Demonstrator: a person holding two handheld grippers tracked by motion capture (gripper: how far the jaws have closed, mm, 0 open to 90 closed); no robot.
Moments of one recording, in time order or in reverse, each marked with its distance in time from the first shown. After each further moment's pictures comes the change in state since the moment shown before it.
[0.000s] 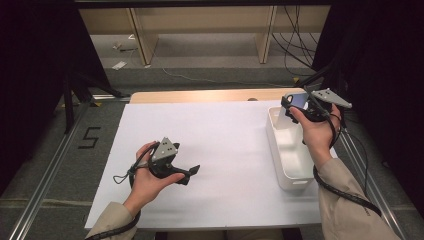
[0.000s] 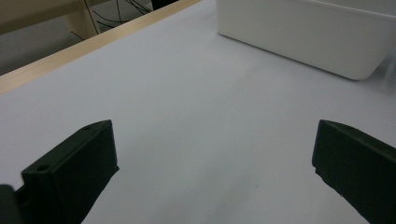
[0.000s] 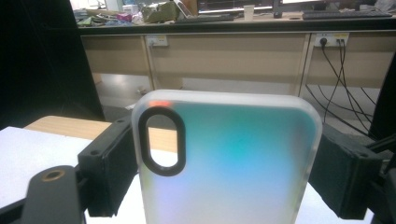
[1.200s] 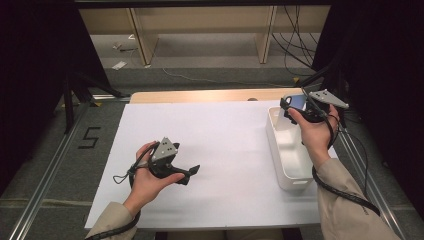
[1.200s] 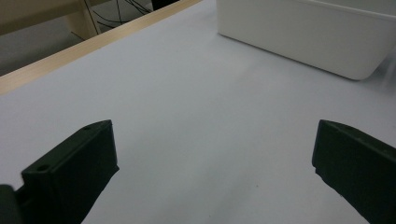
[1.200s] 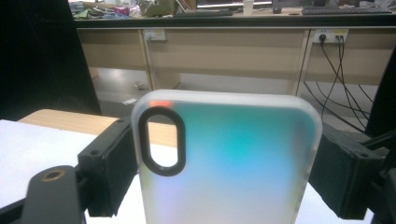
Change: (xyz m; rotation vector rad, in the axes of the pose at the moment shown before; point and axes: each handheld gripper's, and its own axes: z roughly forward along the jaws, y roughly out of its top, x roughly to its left) left arm 0.000 0.000 0.000 0.000 0.000 0.000; right arm 0.000 -0.005 0.005 0.022 -0.008 -0.010
